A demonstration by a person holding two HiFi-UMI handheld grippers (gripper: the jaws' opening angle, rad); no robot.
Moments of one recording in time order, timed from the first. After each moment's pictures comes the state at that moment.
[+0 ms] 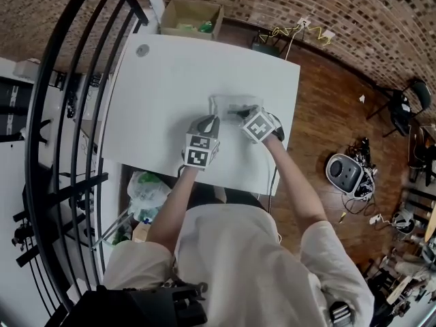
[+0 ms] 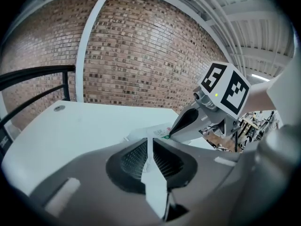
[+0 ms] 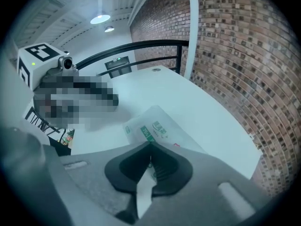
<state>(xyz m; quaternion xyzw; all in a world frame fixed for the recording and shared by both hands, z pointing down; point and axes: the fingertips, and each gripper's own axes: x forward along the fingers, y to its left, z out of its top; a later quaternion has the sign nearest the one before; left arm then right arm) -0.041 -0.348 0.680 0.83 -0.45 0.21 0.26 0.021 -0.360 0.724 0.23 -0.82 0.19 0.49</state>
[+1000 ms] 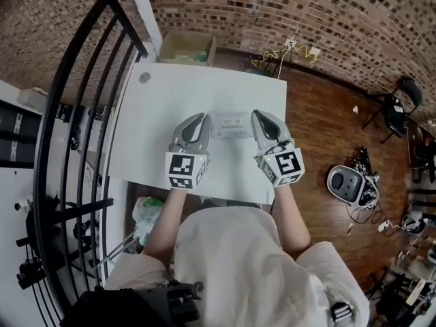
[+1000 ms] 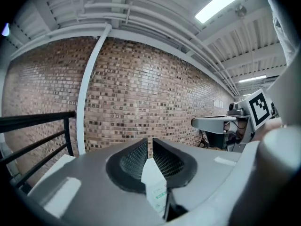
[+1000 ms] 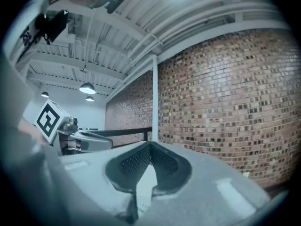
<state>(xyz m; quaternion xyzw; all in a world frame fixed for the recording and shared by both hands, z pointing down) -0.064 -0.352 0.469 0.87 -0.49 0.05 0.09 0.056 -0.347 0.441 0.49 -0.87 0.01 0.03</state>
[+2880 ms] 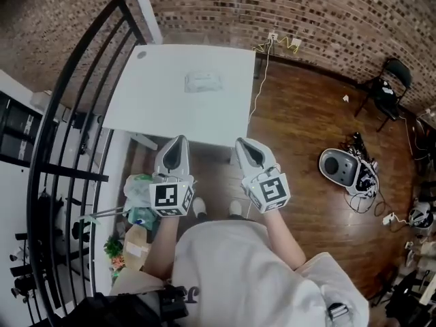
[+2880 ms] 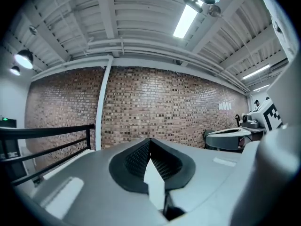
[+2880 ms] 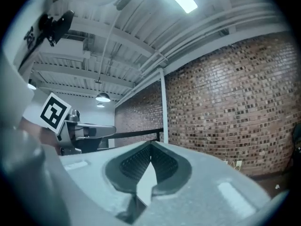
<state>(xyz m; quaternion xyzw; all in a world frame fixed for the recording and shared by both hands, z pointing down) 0.009 0.007 0.406 0.82 -0.57 0.01 0.03 0.149 0.019 0.425 0.46 -0.89 0.03 0.02</state>
